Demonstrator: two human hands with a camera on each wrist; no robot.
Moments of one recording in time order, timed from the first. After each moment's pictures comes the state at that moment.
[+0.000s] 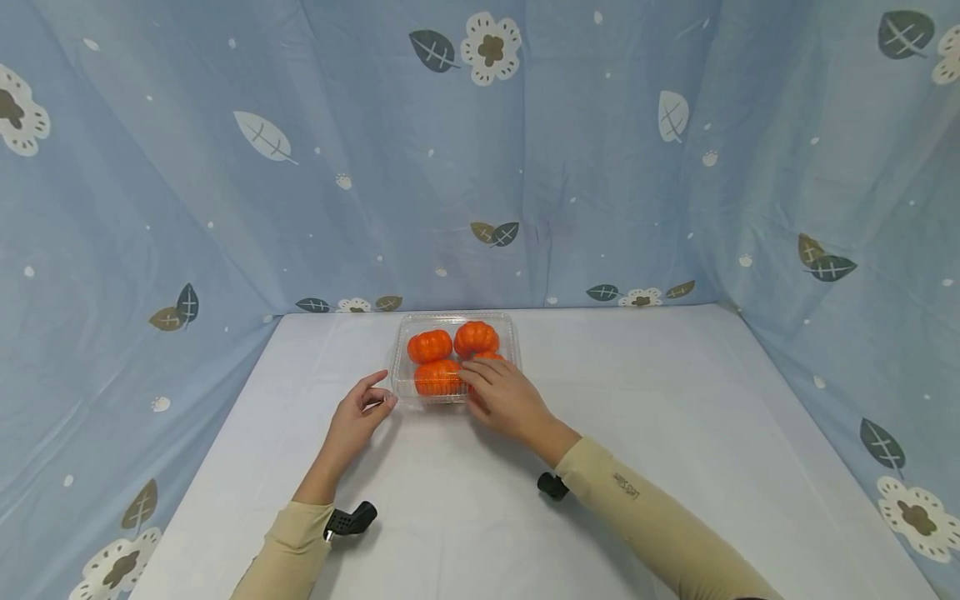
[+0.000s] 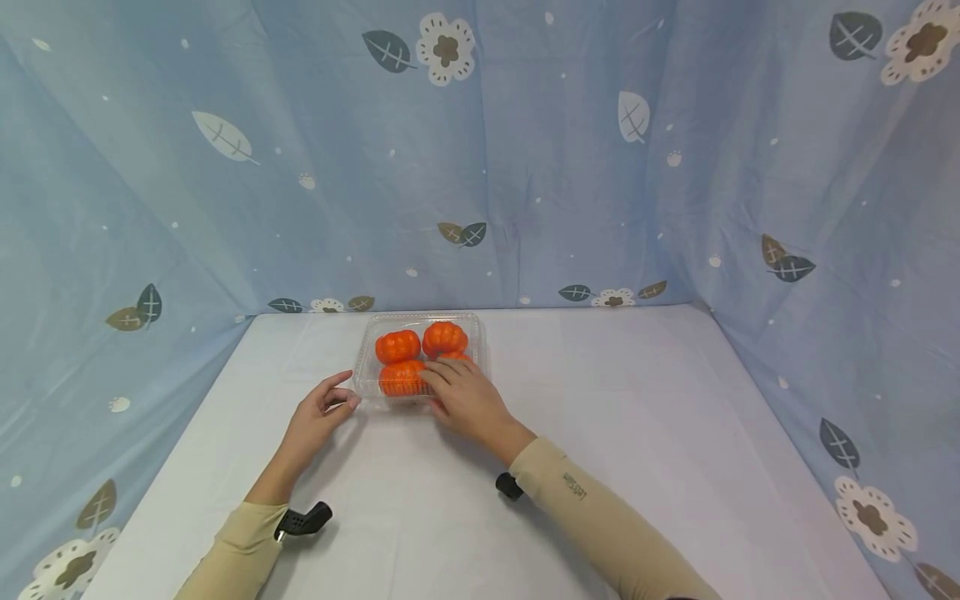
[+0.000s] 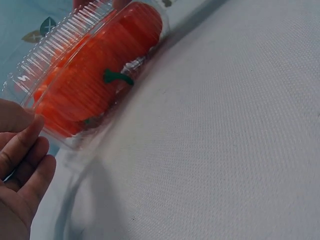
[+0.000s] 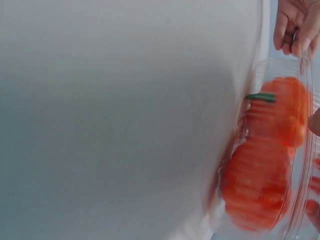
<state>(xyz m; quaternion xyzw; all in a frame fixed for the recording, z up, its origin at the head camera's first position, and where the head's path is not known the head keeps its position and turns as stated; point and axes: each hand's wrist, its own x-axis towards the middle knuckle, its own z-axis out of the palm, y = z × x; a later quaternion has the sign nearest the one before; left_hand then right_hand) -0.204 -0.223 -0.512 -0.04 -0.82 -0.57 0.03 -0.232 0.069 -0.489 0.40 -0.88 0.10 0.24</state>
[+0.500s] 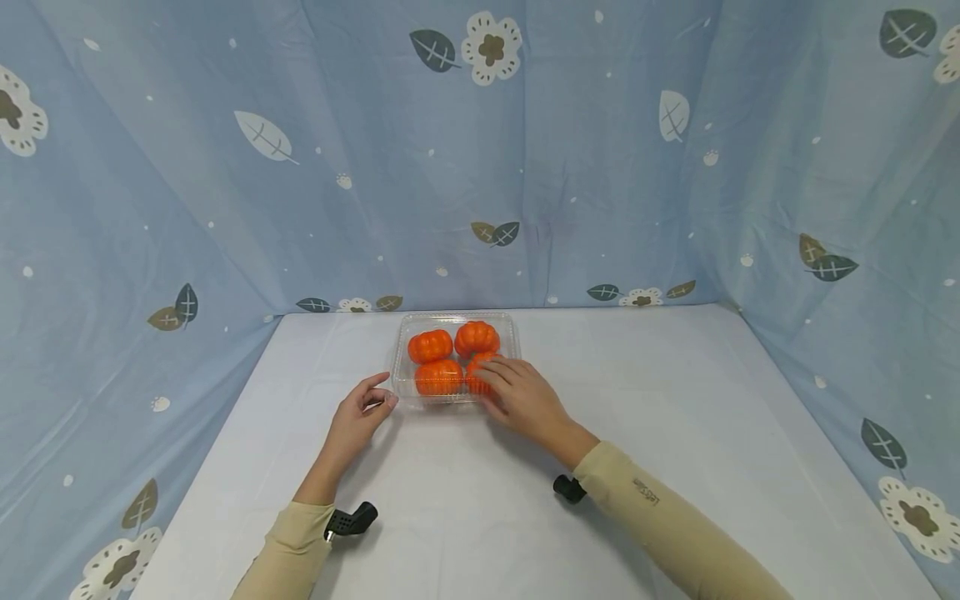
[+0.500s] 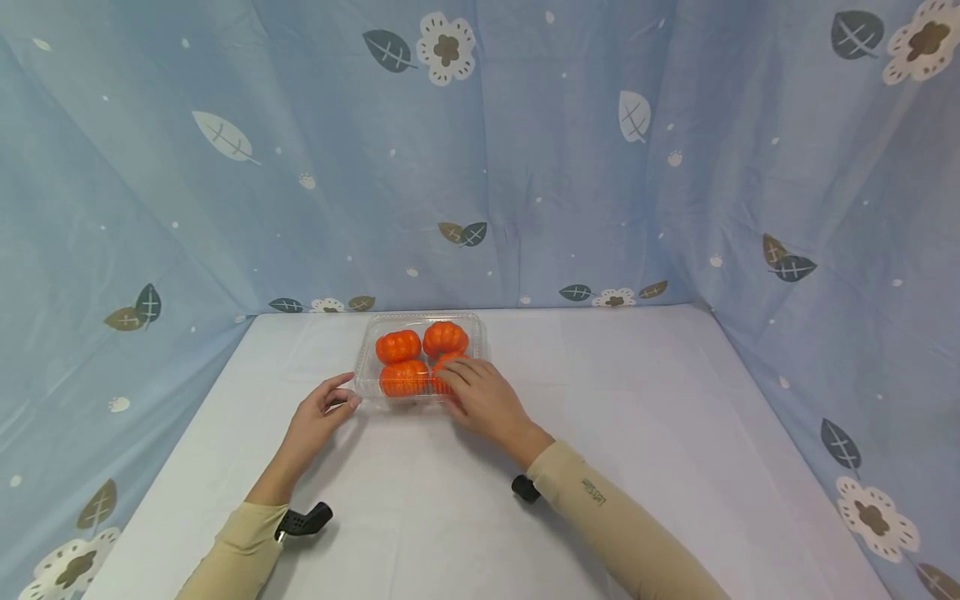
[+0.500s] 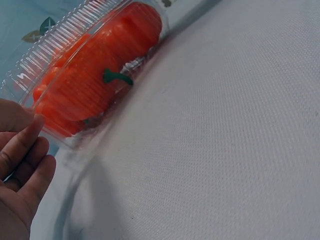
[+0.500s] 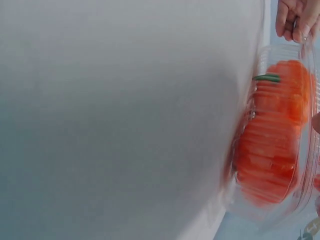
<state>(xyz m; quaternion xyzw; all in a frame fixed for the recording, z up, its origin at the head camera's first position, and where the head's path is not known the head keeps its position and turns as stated) -0.193 -0.214 -0.488 -0.03 -0.82 -0.57 0.00 -0.231 0.092 -0.493 0.40 -0.87 0.13 0.26</state>
